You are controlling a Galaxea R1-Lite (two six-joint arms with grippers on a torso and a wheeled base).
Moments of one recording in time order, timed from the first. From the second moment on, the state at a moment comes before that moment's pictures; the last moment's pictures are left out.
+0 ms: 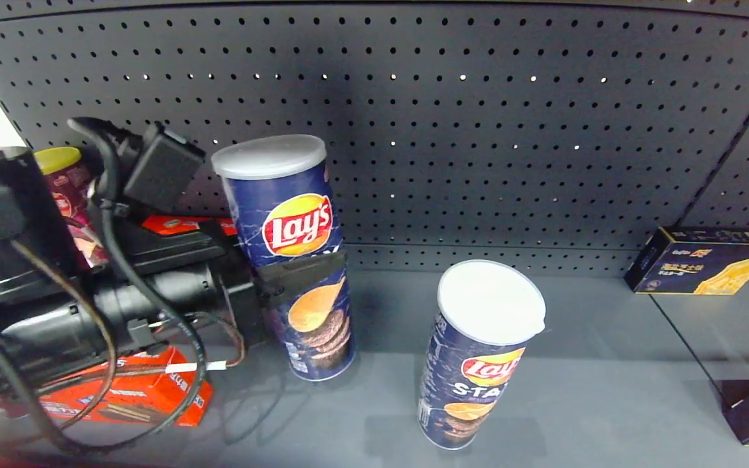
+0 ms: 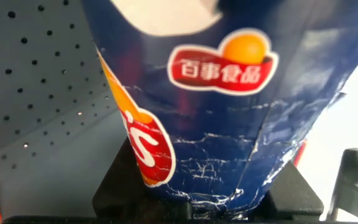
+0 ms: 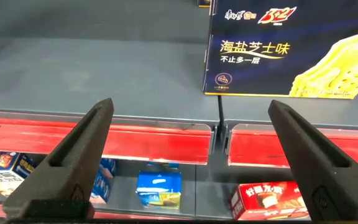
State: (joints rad) left arm -0.51 1.45 -0.72 -0.70 -0.43 -0.02; right arm 0.00 0.01 0.00 0.00 0.02 0.00
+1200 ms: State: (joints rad) left arm -0.57 1.98 -1.19 -0.78 -0.43 0.08; right arm 0.00 0.01 0.00 0.00 0.02 0.00
